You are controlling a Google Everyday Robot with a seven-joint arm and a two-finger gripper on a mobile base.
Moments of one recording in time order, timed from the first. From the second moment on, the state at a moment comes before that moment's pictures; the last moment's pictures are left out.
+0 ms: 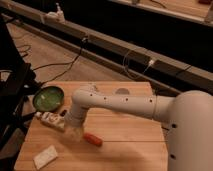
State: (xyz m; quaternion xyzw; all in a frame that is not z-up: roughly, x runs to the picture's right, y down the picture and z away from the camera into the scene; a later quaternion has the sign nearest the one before) arm -0.190 0.225 0.739 -0.30 -0.40 -0.33 0.80
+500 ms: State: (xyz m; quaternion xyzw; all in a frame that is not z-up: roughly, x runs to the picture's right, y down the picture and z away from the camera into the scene) arm -0.244 0.300 0.749 -0.36 -0.47 -0.35 0.73
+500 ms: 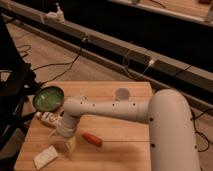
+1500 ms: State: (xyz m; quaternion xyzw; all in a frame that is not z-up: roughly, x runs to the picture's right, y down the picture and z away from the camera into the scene) arm -0.274 0.311 0.776 -0.36 -0.48 -0.35 0.72
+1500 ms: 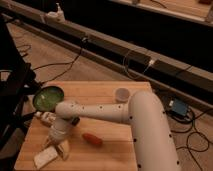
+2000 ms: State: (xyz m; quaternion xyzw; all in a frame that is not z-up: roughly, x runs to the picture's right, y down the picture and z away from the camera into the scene) arm -0.258 0.282 0.753 -0.32 -0.46 -0.34 0.76
